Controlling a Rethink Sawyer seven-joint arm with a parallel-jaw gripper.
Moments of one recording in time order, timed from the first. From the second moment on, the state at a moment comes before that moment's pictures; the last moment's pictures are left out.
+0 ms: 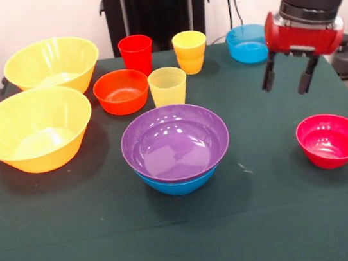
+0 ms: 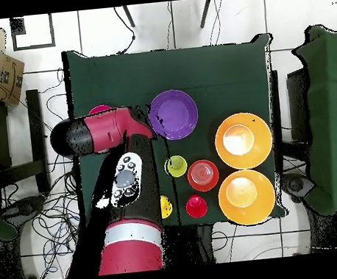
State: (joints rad) arm 0.16 -0.54 -0.13 1.42 -0.10 0.60 2.07
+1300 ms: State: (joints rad) arm 0.19 -0.36 -0.18 1.37 -0.04 0.53 2.08
